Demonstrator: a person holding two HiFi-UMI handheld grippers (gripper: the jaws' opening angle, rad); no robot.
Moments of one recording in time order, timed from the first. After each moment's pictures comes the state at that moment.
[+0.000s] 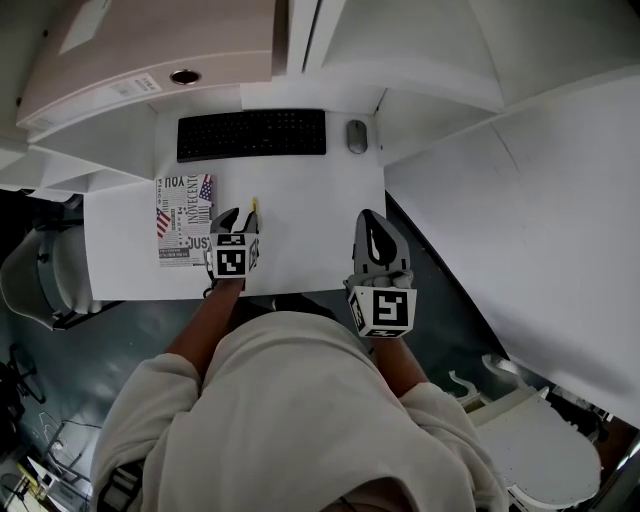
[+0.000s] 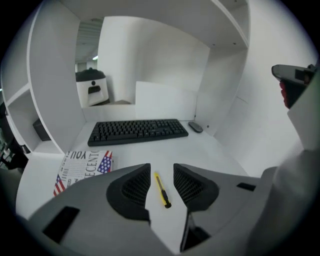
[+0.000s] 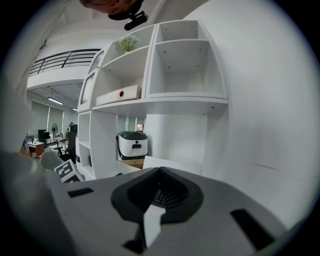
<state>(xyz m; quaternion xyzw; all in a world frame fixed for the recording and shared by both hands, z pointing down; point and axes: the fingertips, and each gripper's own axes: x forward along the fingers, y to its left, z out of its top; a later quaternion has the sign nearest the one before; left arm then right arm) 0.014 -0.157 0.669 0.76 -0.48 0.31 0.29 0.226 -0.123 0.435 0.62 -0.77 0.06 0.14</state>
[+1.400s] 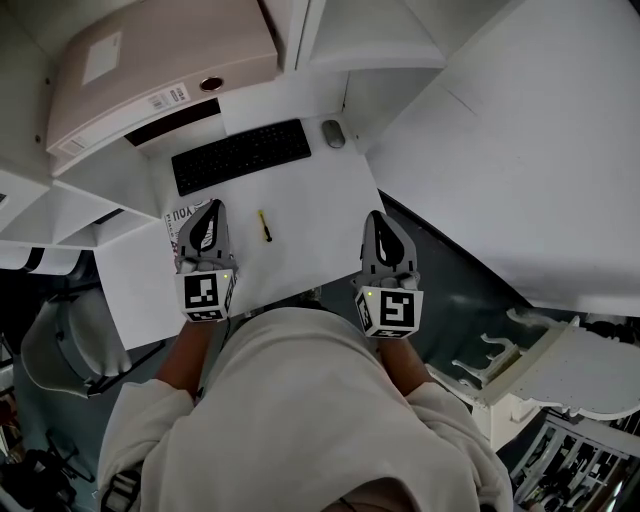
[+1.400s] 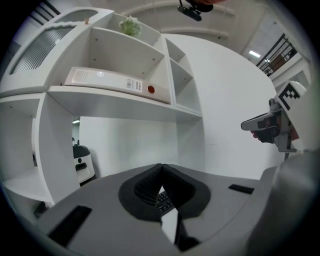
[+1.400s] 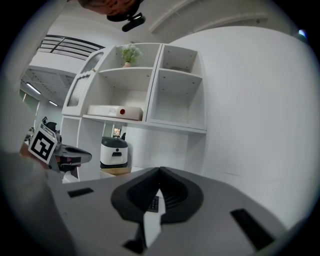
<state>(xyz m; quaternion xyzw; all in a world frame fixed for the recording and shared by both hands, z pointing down) -0.045 -0.169 0.426 0.90 -0.43 0.07 0.00 0.186 -0.050 0.372 0.73 -0.67 0.01 0.11</state>
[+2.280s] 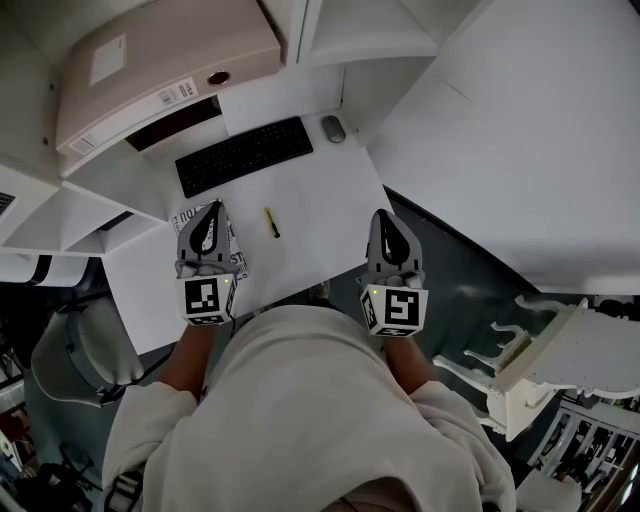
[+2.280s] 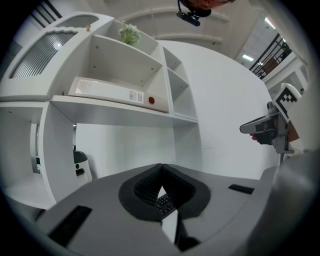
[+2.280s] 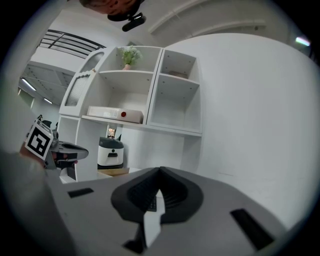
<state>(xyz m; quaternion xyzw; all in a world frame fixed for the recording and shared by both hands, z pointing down) -0.064 -0.157 0.407 0.91 -0.41 0.06 -0.02 0.172 -0.027 0.366 0.76 -0.65 0.00 0.10</state>
